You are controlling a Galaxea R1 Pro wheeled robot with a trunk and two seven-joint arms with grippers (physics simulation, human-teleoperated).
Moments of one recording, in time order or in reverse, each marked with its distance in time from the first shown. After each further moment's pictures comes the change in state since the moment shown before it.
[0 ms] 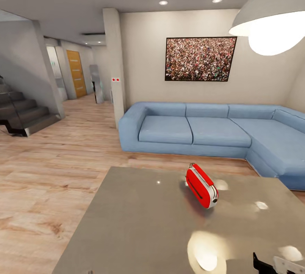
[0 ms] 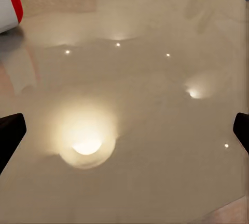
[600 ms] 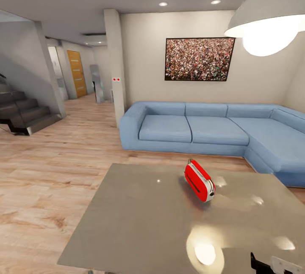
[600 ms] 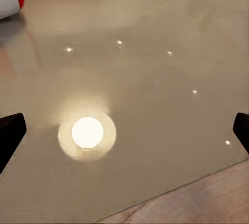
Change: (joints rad) left arm 0.000 0.000 0.000 -0.001 0.000 0.000 0.001; right arm 0.000 0.014 0.006 -0.002 0.001 -0.003 -0.004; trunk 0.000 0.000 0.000
